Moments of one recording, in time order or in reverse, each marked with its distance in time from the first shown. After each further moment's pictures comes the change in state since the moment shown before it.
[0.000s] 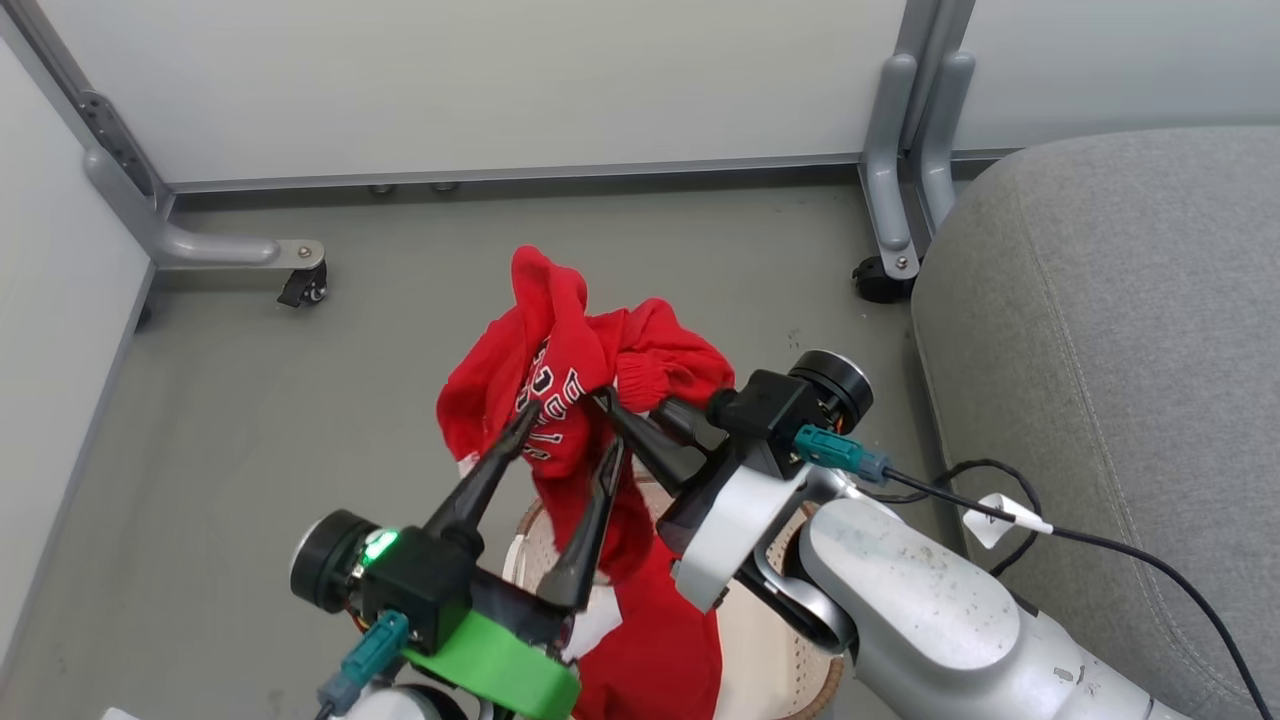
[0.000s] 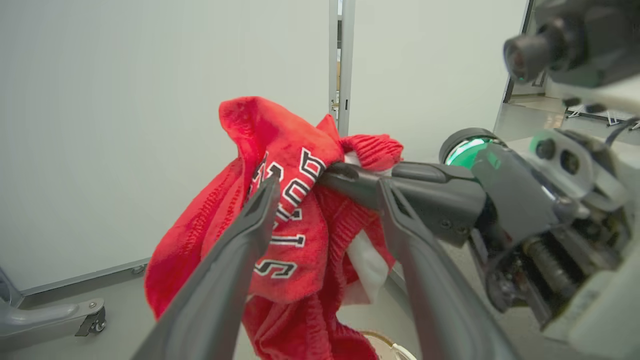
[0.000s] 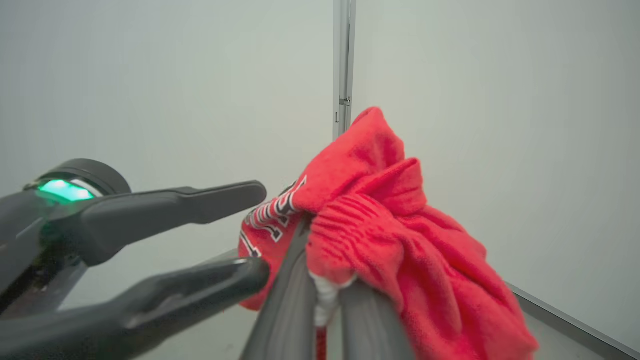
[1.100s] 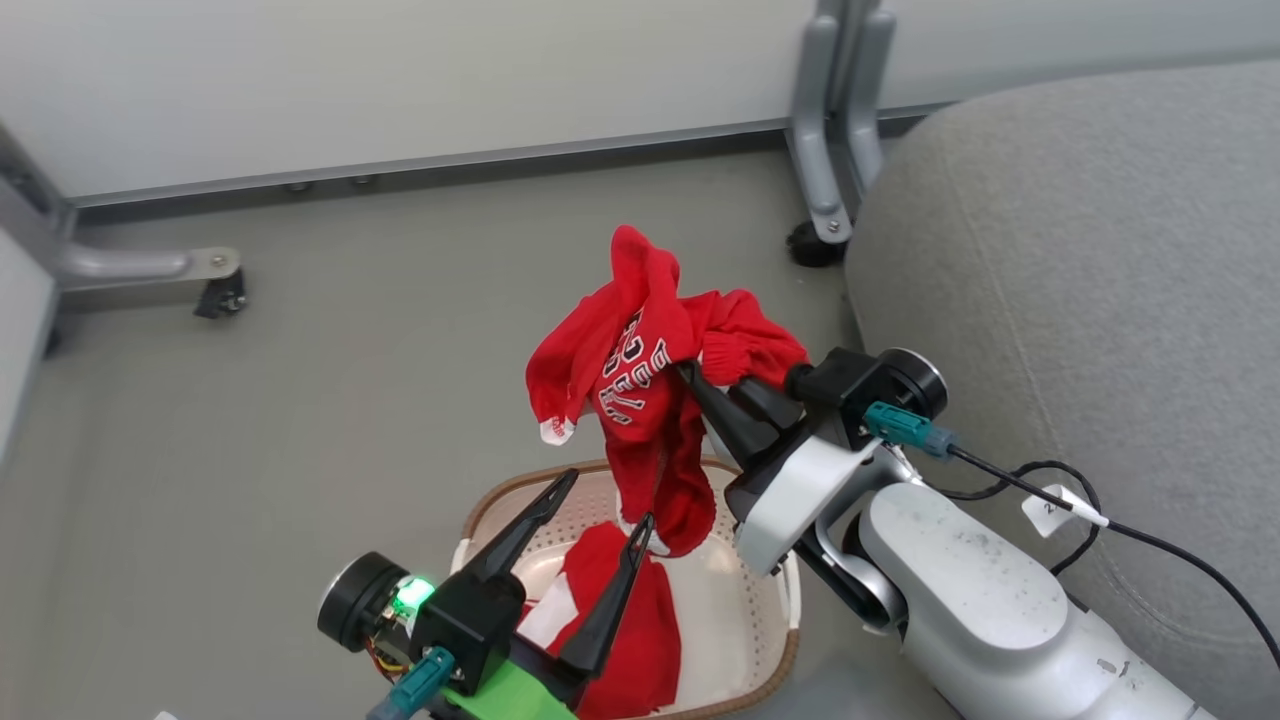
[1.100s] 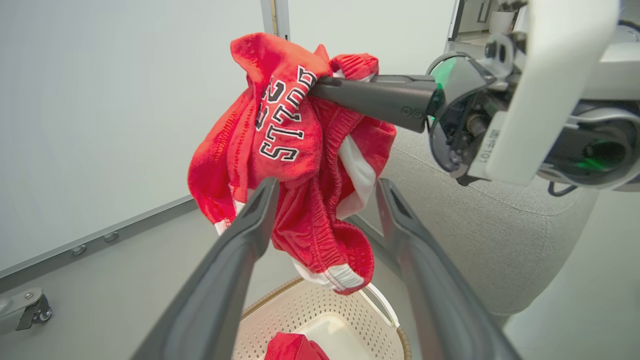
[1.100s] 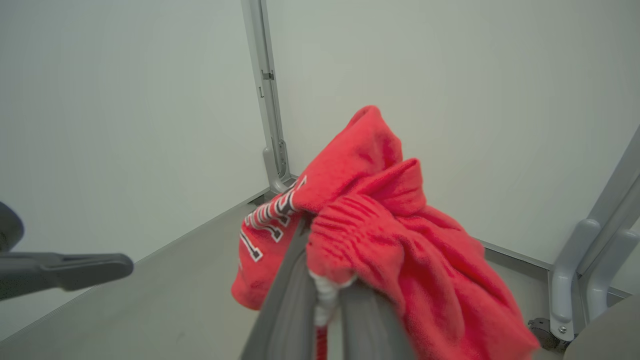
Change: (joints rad) left arm 0.044 0.056 -0.082 0.004 0.026 -0.017 0.062; right arm 0.030 -0.038 -0.100 0.069 0.001 0.000 -0.019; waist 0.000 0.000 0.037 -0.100
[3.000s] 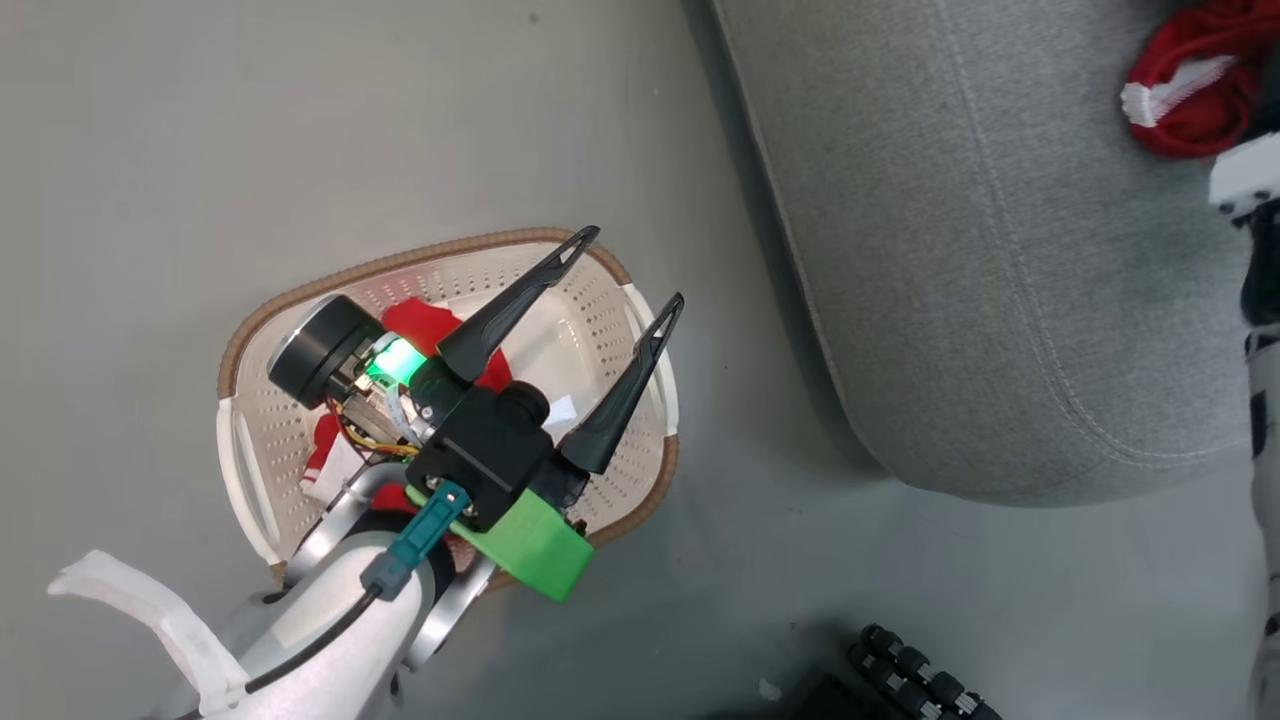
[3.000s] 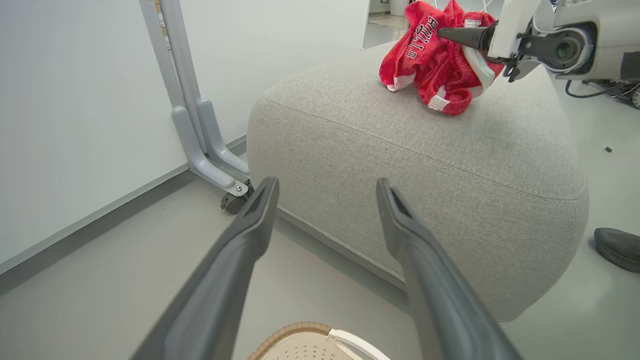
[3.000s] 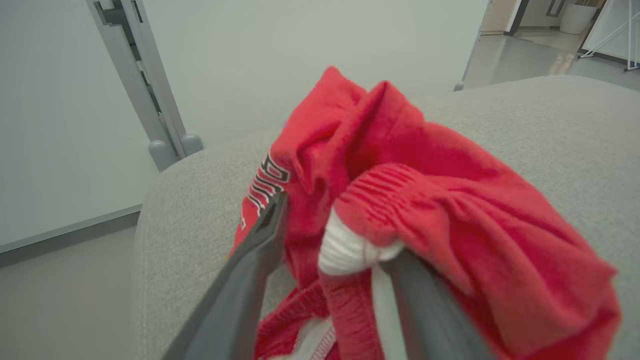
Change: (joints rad) left arm -0.383 0.038 -0.015 -0.069 0.122 -0.051 0.081; right arm -0.259 -0.132 -0.914 0.258 -0.084 0.000 -0.023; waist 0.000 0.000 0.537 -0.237
